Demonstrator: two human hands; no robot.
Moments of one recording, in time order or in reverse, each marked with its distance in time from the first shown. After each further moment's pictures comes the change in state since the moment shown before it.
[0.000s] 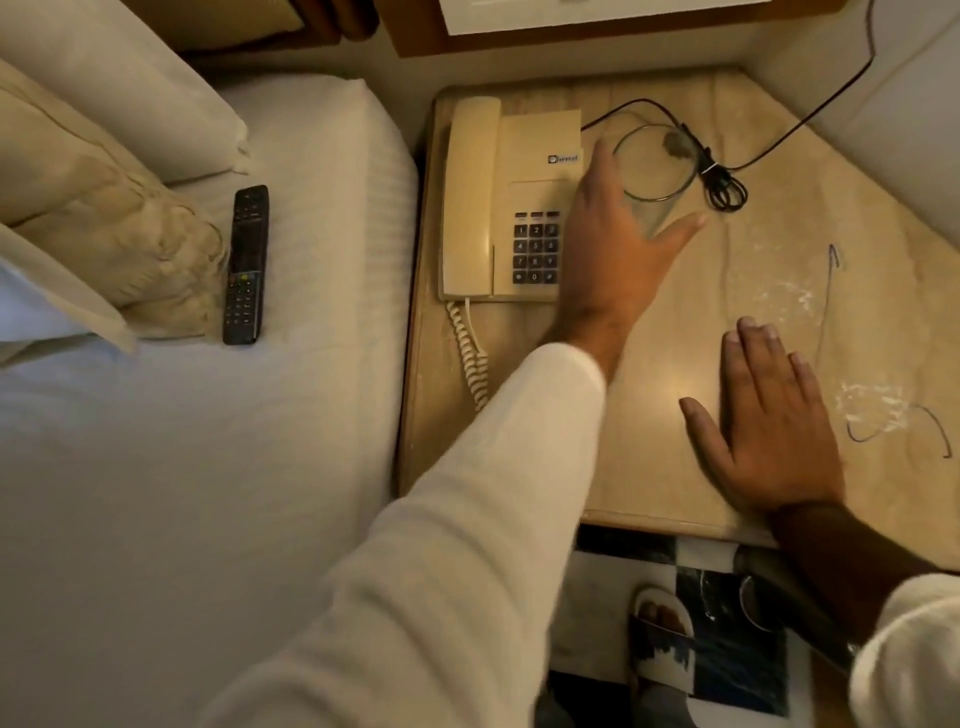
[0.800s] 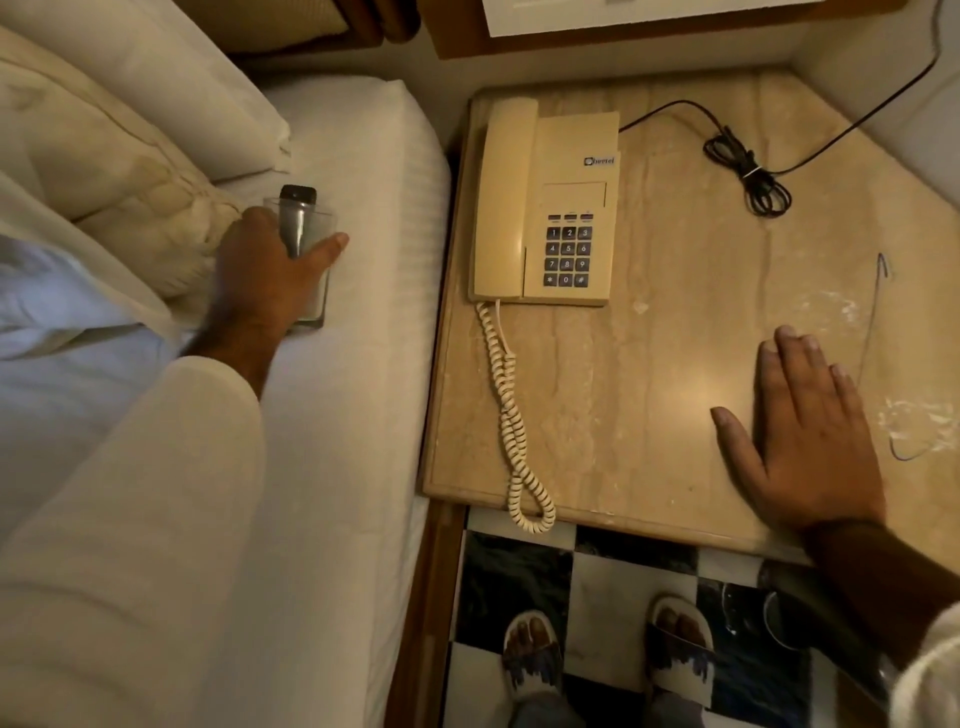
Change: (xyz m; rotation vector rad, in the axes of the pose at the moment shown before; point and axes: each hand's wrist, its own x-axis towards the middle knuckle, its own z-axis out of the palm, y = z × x) left_hand 0.028 -0.129 -0.273 0.701 0.193 -0.330; right_hand -0.001 -0.001 -0.001 0.028 -0.030 -0.009
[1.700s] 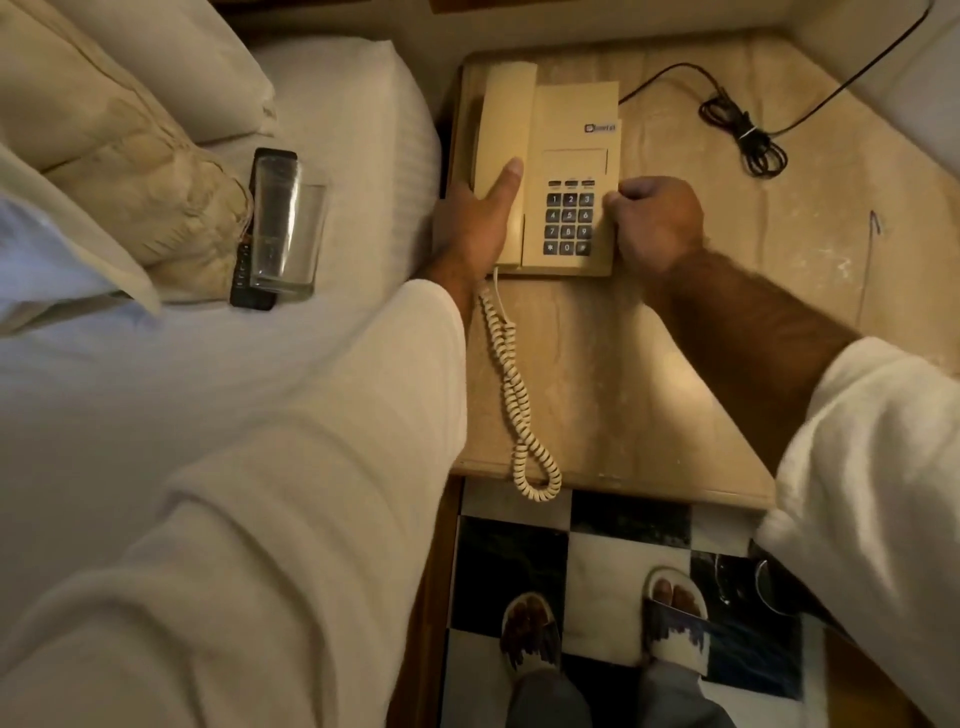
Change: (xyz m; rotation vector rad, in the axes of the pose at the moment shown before) left_hand -0.051 0.131 0.096 -0.602 -0.388 -0.072; right_hand 0.167 -0.147 -0.054 1.040 -0.134 0.551
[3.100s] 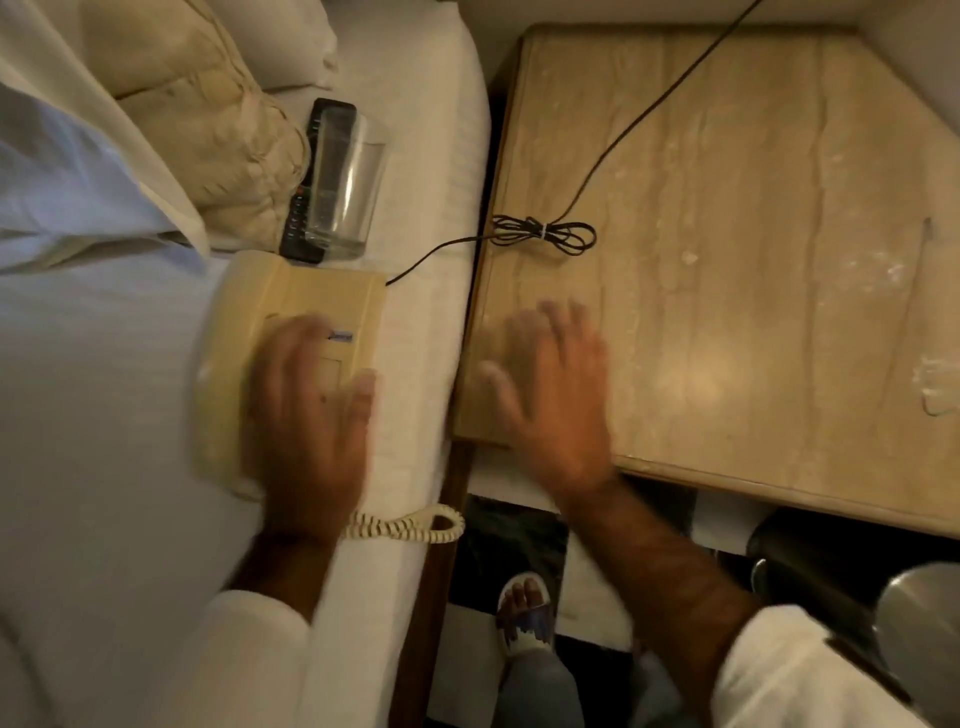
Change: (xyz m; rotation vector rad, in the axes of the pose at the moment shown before) left_hand -0.179 -0.183 -0.134 0.429 0.558 0.594; right_hand -0.192 0.071 0.089 -0.496 -0.093 -0.545
